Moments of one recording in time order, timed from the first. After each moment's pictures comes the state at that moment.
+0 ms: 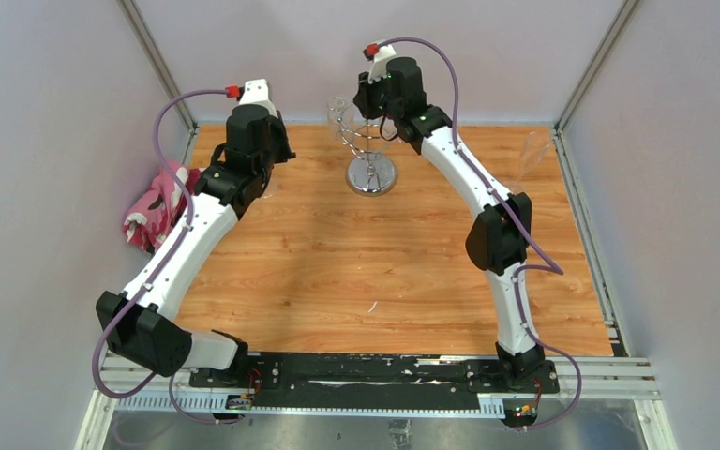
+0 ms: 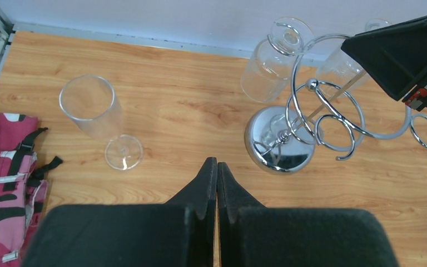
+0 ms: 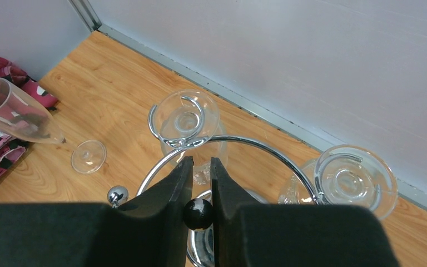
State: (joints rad) left arm -0.36 1.35 1.37 -0.34 -0.30 -0.29; right arm 0.52 2.22 2.29 -0.28 -0.13 0.04
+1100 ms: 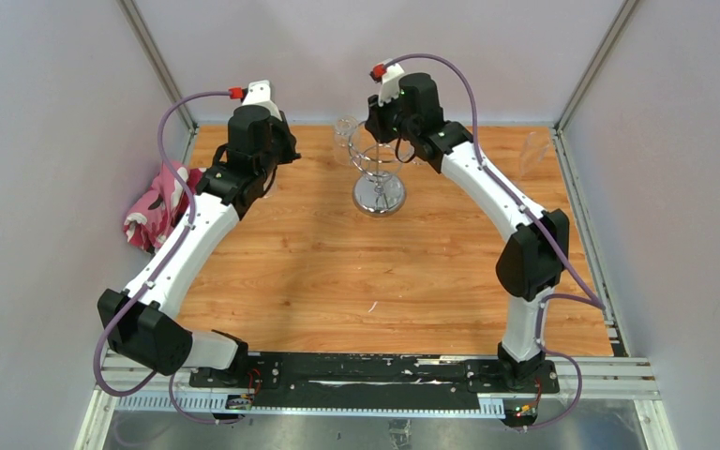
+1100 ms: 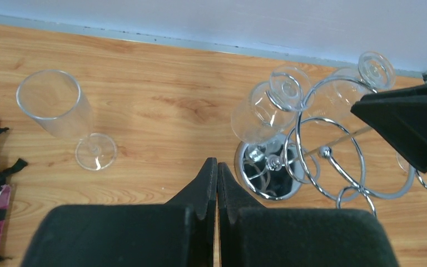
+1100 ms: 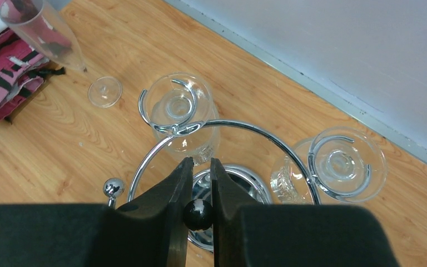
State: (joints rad) left arm -0.36 1.35 1.36 -0.32 -0.22 -0.34; right arm 0.54 1.92 1.91 -0.31 -0.15 -0.03
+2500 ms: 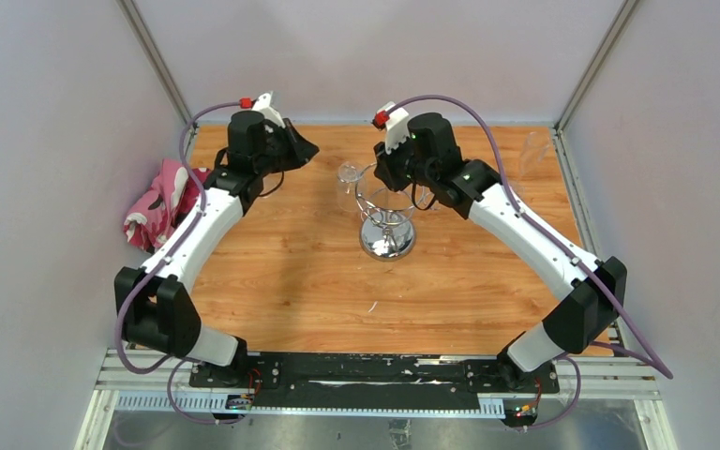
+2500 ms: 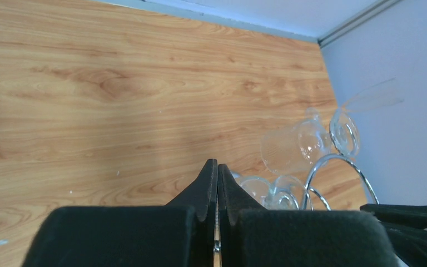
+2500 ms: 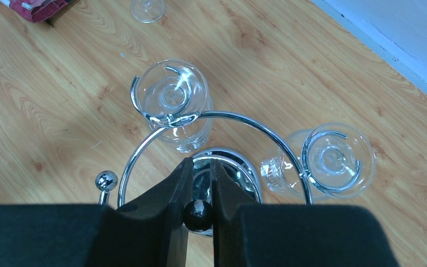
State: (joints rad) left arm -0.28 1.43 1.26 -0.15 0.20 -0.50; right arm 0.67 1.52 1.52 -0.45 -0.11 -0.09
